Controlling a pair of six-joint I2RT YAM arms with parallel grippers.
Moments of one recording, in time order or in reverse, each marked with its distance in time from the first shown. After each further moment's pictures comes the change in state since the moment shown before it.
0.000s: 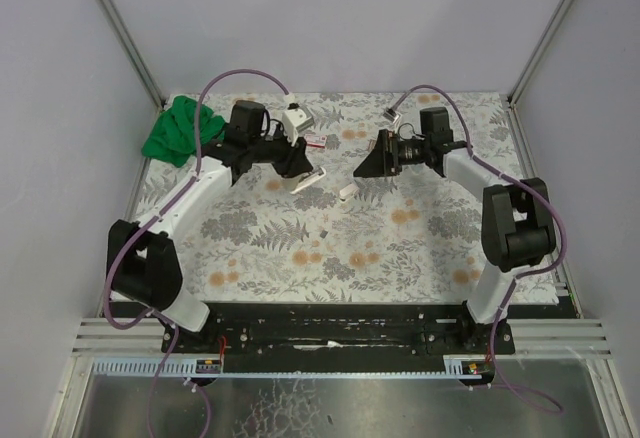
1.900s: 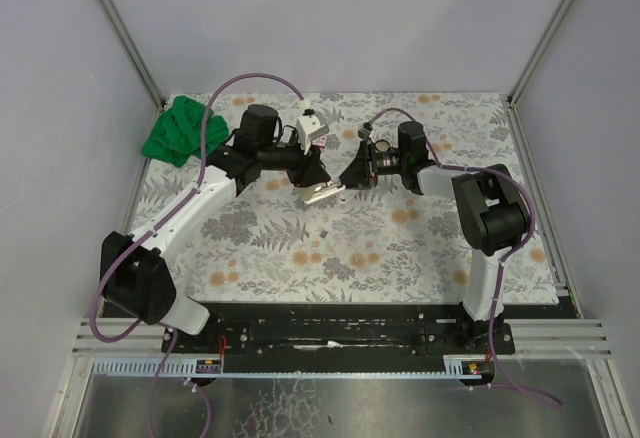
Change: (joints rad) left arm -0.124 -0.076 -0.010 0.013 0.075 -0.081; right arm 0.114 0.196 -0.118 0.685 -0.122 0.742
